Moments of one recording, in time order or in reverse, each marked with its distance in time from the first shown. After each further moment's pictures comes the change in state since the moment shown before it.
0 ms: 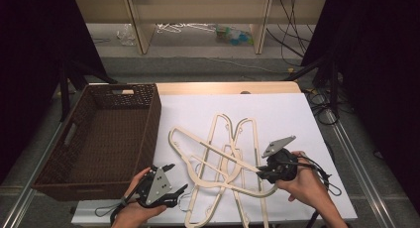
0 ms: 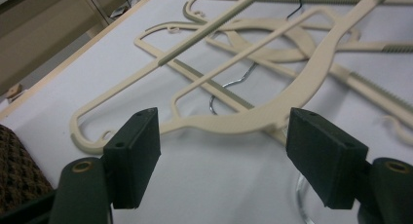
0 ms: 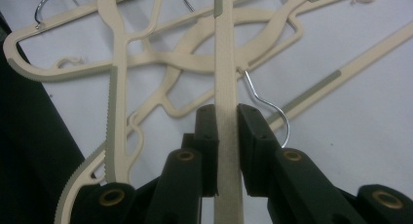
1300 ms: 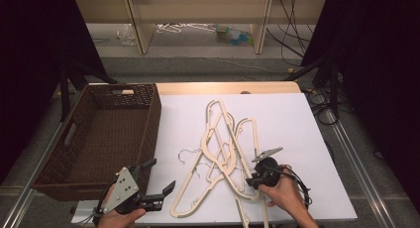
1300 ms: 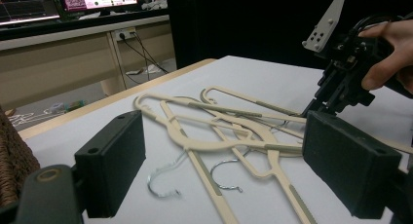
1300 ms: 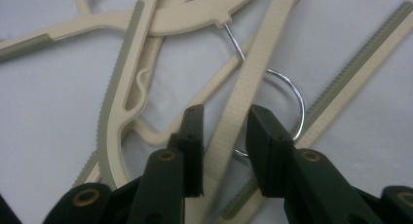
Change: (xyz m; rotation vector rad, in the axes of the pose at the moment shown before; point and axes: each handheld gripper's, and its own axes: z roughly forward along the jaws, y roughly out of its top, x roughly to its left) left arm 0.016 0.002 -0.057 -0.373 0.021 -0.242; right arm 0.002 -0.019 0.071 -0.002 -0.017 0.247
